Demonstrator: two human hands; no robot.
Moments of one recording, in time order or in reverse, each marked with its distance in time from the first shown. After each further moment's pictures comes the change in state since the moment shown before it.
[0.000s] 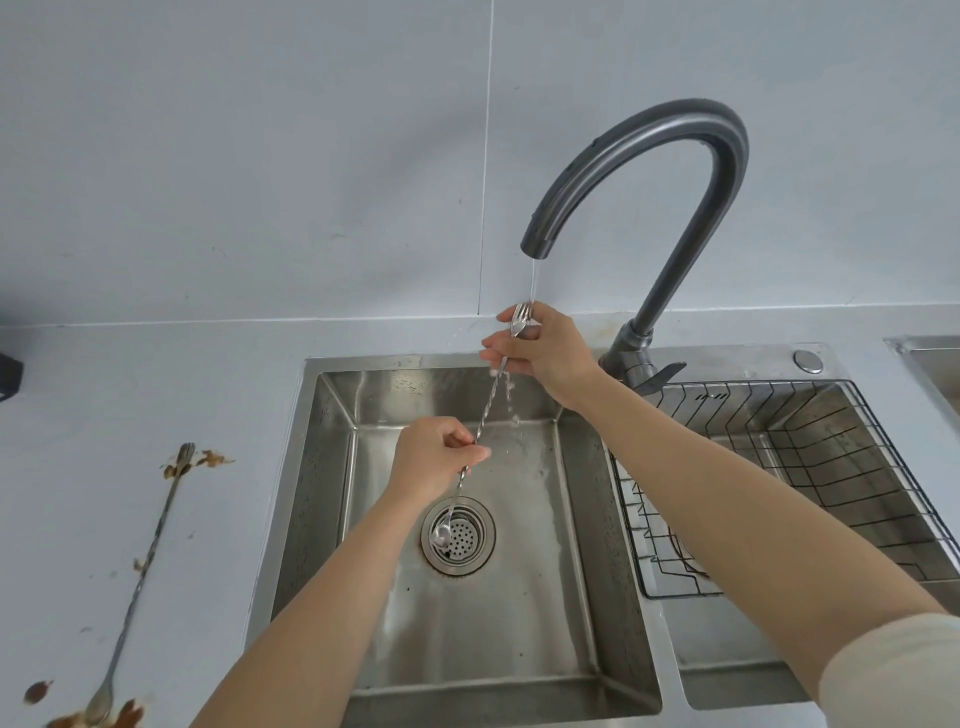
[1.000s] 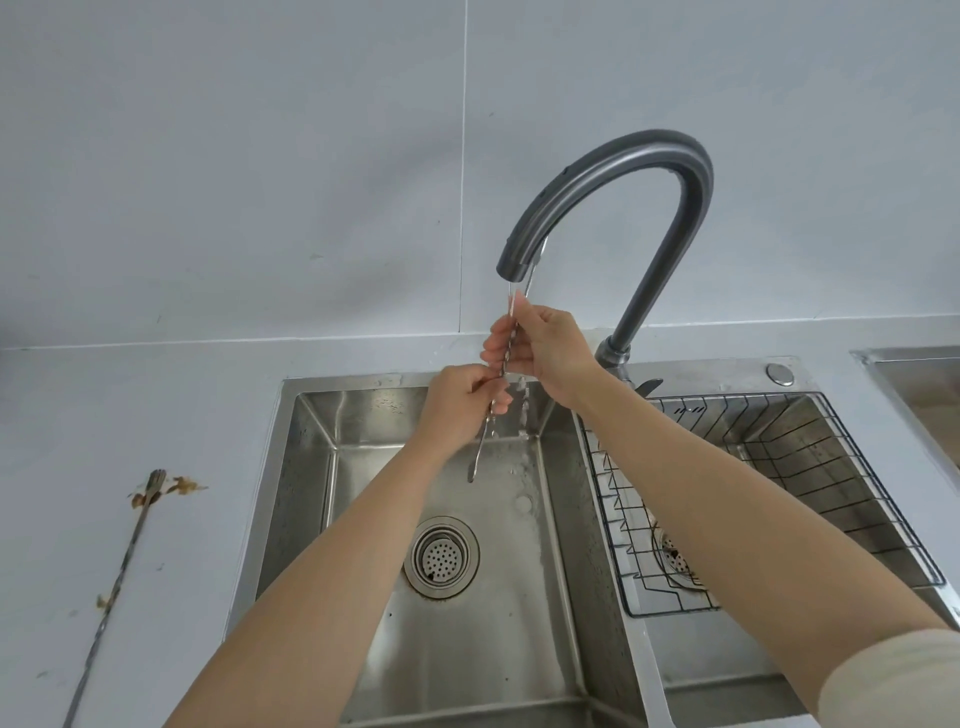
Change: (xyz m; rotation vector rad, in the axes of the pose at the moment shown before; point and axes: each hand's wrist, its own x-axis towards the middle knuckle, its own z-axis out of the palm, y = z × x) left_hand 0.038 0.069 0.015 -0.131 -0.057 0.137; right_hand 0.001 -0.025 -0.012 -0.022 0.063 0.006
